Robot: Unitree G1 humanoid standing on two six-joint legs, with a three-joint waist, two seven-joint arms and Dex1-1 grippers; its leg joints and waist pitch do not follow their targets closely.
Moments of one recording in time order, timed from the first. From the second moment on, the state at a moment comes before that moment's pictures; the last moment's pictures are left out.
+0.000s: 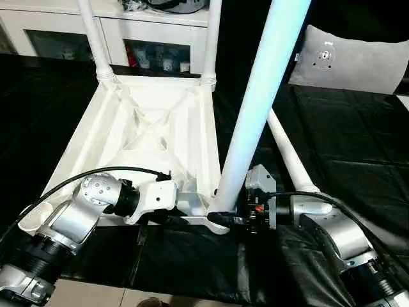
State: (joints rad) left arm -0.41 0.62 -0.39 0.19 -0.01 0.07 -1.27; right arm -0.30 -0.38 0.29 0.09 0.27 0.32 1.02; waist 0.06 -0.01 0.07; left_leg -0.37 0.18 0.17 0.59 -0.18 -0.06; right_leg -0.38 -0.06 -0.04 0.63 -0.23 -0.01
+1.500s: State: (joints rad) left arm -0.41 0.50 -0.36 0.13 0.05 0.28 -1.00; right arm -0.18 -0.27 0.13 0.04 0.23 0.25 0.73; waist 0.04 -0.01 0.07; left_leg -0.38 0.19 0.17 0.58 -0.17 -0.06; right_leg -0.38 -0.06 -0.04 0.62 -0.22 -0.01
